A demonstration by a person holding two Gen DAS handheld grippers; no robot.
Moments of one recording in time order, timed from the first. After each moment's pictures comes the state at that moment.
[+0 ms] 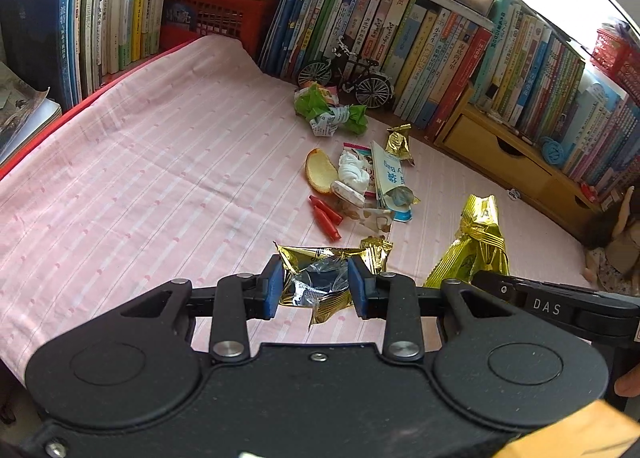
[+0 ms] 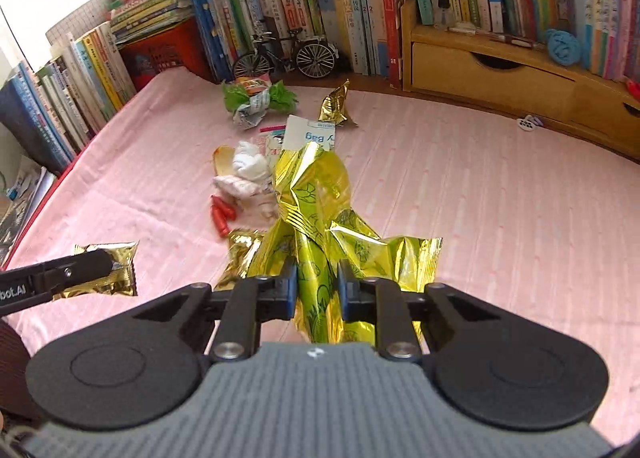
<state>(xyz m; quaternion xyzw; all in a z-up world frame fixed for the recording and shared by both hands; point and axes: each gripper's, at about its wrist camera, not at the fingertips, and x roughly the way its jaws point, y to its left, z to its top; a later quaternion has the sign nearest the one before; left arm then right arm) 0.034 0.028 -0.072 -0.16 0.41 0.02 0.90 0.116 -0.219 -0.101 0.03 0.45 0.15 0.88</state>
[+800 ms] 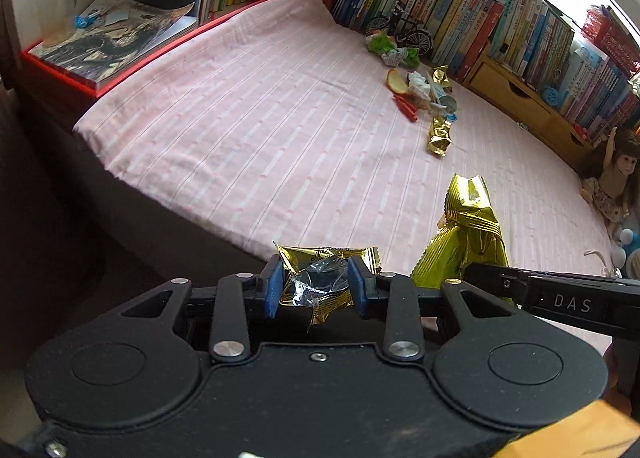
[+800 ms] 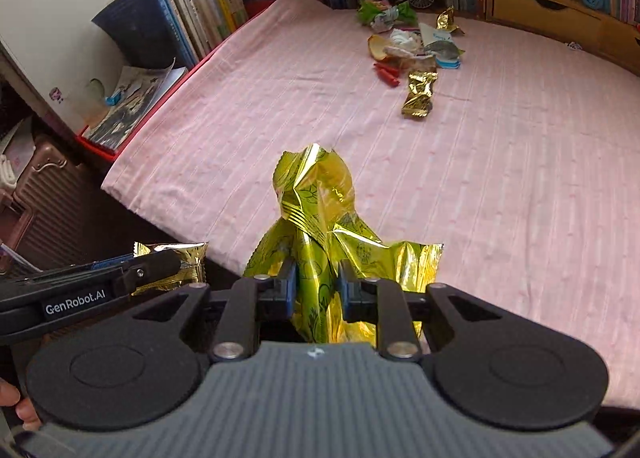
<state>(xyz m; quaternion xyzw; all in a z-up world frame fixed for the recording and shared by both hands) -0.189 0.127 -0.079 -0.16 0.45 0.03 0.88 -0.095 -0.112 -0.079 0.04 0.50 0.21 0.84</state>
